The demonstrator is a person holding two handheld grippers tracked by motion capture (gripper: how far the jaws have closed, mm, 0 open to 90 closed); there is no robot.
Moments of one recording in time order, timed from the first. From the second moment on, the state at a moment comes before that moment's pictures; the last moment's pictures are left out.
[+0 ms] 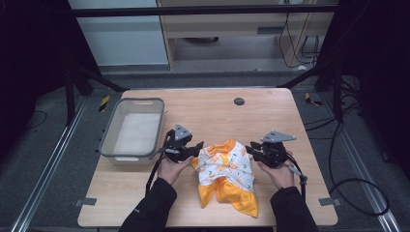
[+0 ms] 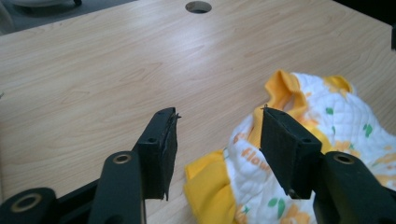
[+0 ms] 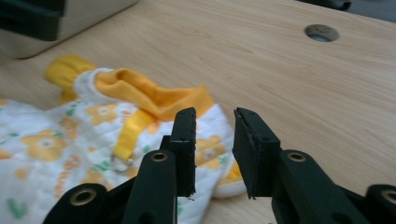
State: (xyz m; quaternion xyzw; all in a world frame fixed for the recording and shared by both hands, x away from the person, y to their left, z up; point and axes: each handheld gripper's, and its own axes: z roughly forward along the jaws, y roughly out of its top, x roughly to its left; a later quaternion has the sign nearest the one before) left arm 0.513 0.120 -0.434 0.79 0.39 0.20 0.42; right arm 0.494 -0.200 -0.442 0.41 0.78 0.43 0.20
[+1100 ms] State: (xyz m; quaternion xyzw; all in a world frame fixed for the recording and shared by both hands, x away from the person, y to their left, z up) left arm 0.513 0.117 -0.475 0.84 0.39 0.15 0.36; right arm 0.516 -0.193 -0.480 0.42 0.81 0.37 0.18
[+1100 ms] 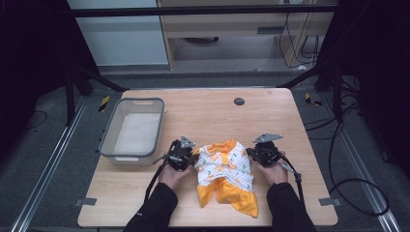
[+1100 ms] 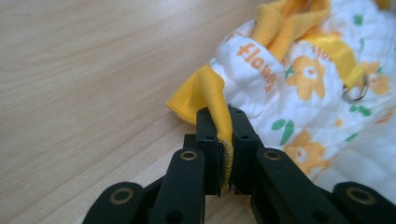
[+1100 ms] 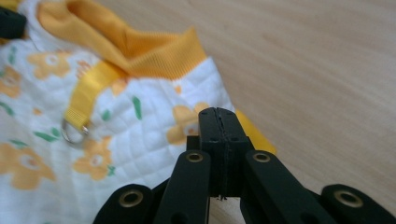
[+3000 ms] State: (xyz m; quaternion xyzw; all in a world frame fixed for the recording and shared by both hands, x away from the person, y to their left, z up) left arm 0.551 0.133 -0.410 0.72 0.47 0.25 0.44; right arm 0.545 -0.168 -0.422 0.47 0.68 0.43 0.36
